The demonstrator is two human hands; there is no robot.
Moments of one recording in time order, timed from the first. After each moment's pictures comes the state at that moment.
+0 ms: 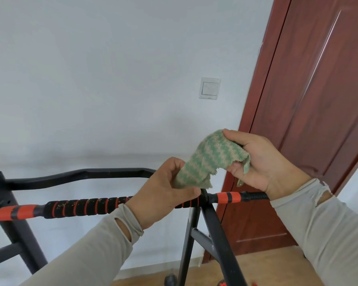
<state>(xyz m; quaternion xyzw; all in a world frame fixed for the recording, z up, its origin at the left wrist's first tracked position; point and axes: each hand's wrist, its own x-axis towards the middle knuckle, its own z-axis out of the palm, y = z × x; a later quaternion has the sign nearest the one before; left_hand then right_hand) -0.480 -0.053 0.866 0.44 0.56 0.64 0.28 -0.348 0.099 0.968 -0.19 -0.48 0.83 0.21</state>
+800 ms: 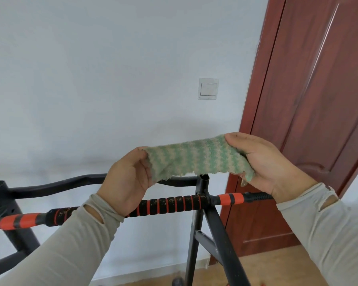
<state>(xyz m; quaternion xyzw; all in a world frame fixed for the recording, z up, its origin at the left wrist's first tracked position) -0.523 -0.069 0.895 0.26 0.45 0.79 0.32 -0.347 0.132 0.947 -0.20 -0.63 0.71 0.25</state>
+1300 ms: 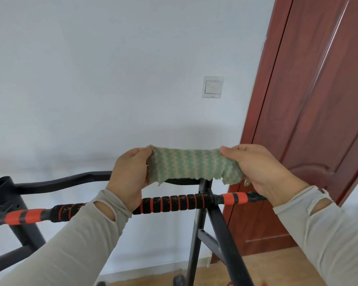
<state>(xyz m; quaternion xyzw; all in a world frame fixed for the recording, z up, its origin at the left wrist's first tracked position) -0.516 -0.063 0.900 0.13 0.60 0.77 0.20 -0.359 0.134 0.930 -0.32 -0.71 0.57 0.25</state>
